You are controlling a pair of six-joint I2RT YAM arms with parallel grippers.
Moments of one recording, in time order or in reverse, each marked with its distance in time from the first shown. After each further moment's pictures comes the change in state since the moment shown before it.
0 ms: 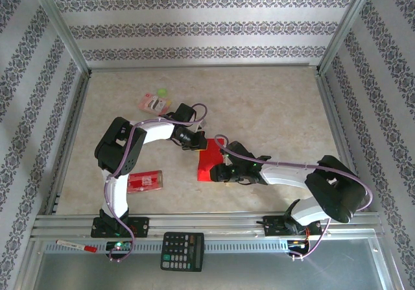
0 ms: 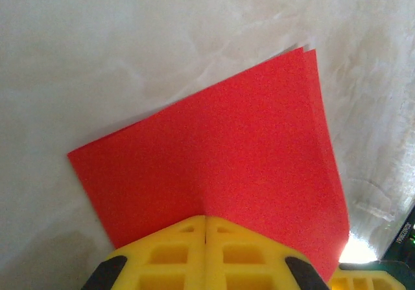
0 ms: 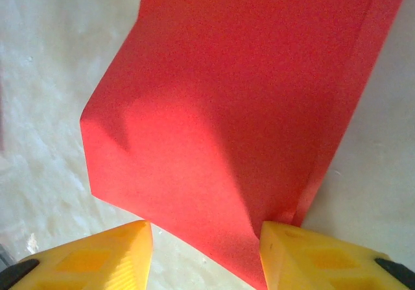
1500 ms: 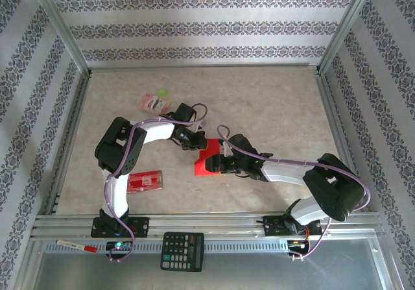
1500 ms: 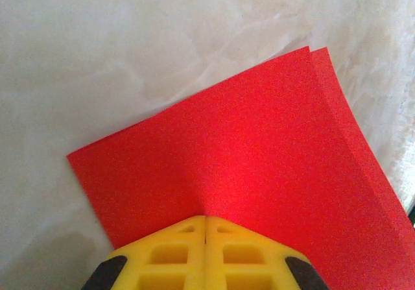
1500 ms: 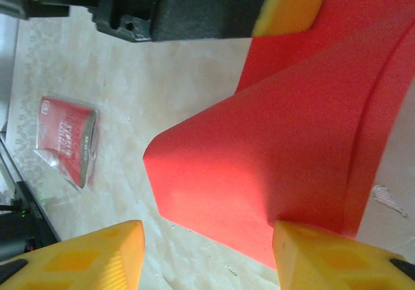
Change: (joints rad) left arm 0.000 0.004 0.006 -0.006 0.000 0.005; right arm -0.069 0.010 0.000 0.211 -0.120 -0.003
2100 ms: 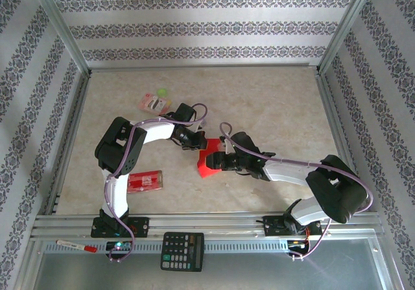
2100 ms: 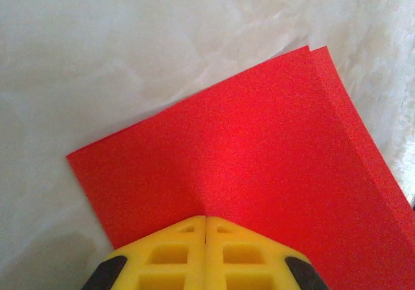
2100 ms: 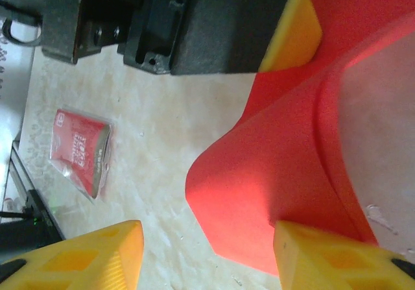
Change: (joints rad) left arm 0.000 0.000 0.000 -0.001 0.000 0.002; right arm -0.033 -0.022 0.000 0.014 -0.003 -0.007
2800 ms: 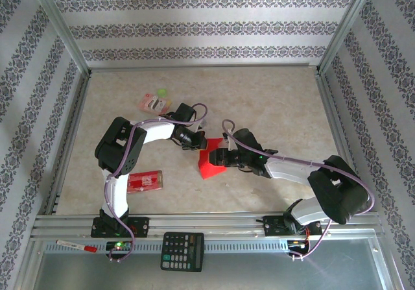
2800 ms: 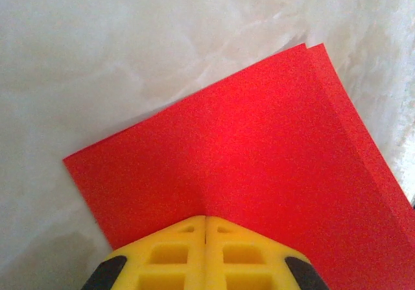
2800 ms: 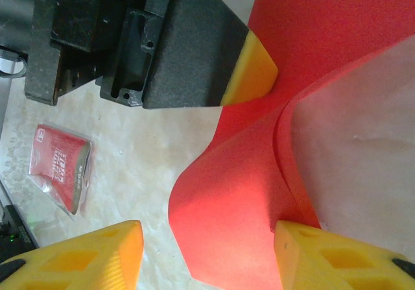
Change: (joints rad) left arm 0.000 0.000 0.000 0.000 0.000 0.000; right arm -0.040 -0.004 0.029 -0.057 0.029 -0.063
